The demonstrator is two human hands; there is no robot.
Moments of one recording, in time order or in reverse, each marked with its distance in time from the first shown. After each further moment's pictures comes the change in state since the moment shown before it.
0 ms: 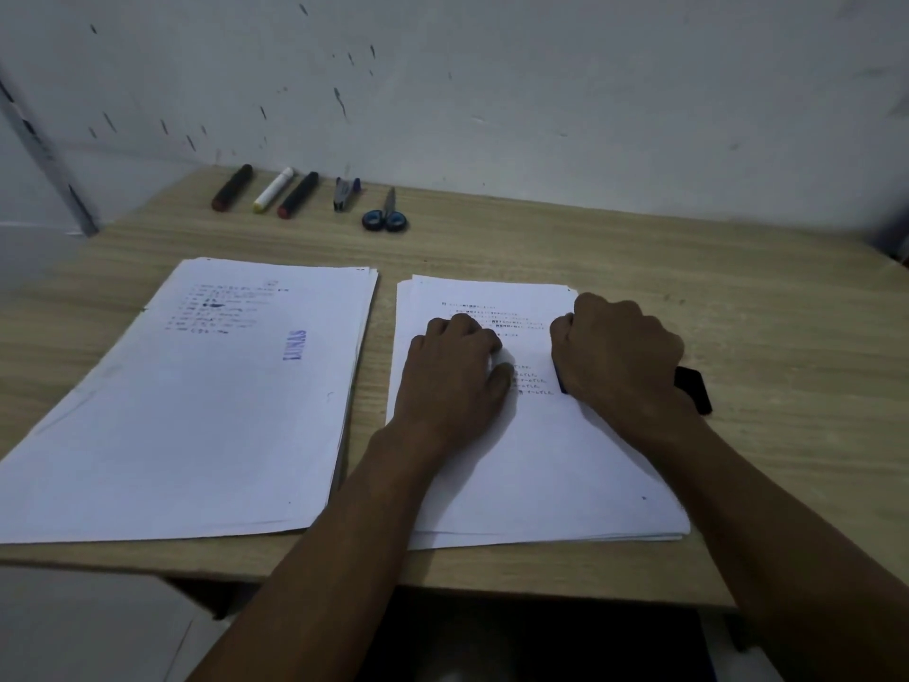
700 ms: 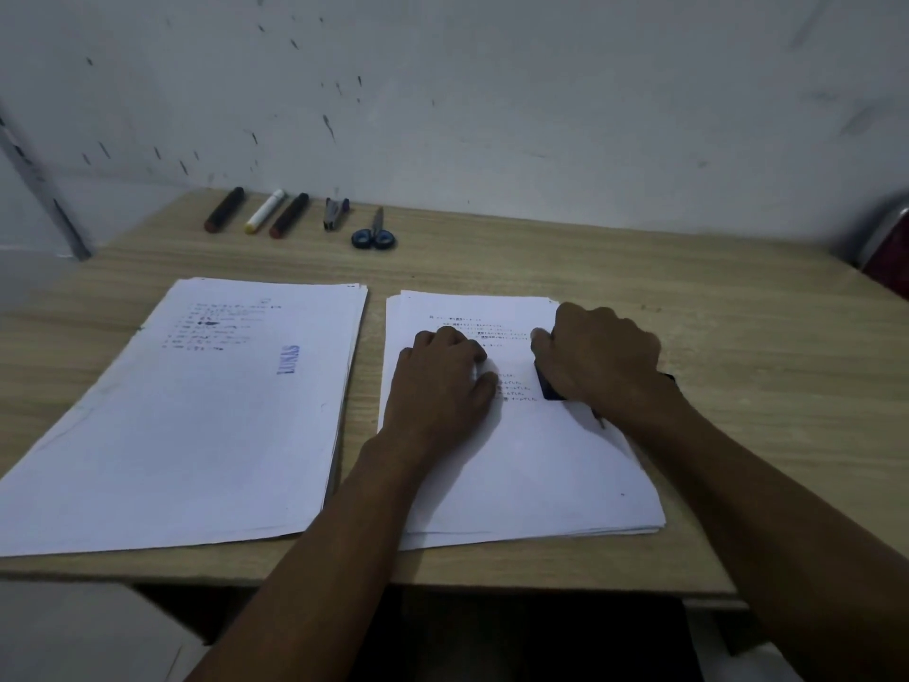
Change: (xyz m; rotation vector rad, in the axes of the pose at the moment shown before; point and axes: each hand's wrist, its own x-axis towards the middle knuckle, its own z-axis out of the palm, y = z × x) left_hand -0.002 -0.003 -0.002 -0.003 0.004 -0.018; right_hand 0.006 0.001 -0.011 0.001 -0.154 -0.012
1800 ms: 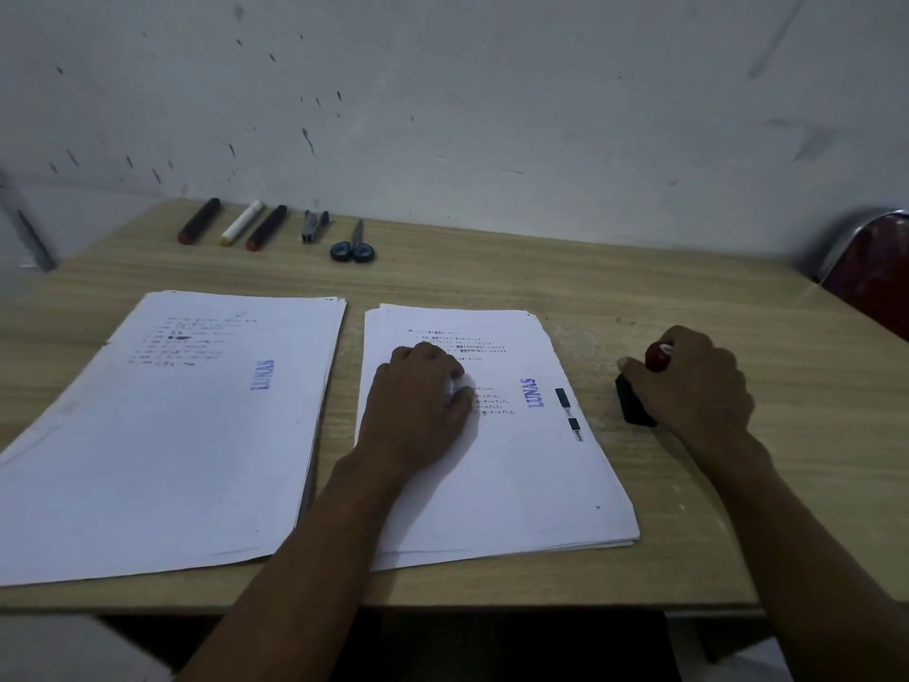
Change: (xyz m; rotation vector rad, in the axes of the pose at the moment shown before) left_hand 0.002 -0.008 0.004 -0.066 -0.018 0.029; right_hand -0.014 0.093 0.001 0.341 0.209 0.374
